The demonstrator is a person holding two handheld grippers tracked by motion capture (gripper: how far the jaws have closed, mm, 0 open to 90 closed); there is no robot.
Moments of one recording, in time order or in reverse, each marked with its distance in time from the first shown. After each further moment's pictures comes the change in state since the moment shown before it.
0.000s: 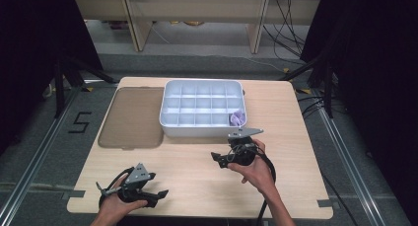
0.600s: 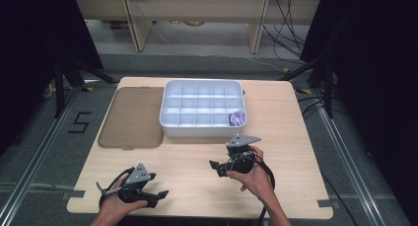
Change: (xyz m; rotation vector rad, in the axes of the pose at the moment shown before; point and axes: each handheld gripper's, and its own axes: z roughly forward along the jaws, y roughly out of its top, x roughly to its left) left arm -0.001 0.000 0.000 0.000 -0.008 -0.001; right arm 0.012 -0.016 0.002 0.015 0.022 -0.016
